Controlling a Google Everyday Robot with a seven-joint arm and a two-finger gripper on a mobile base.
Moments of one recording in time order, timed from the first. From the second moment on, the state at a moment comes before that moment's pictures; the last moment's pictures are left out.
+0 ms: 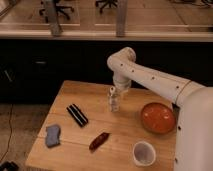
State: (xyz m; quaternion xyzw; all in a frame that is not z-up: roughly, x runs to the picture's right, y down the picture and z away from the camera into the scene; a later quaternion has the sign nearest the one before) arm 0.099 0.043 0.817 -0.33 -0.05 -0.25 0.91
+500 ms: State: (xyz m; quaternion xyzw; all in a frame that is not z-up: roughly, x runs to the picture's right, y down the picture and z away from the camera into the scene) arm 0.098 0.041 0.817 -0.33 -0.05 -0.26 0.91
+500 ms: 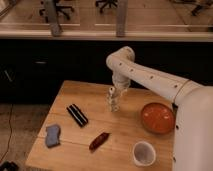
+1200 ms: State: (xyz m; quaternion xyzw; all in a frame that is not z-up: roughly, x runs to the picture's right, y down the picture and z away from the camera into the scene) arm 0.099 0.037 0.819 -0.33 -0.05 -0.27 0.90
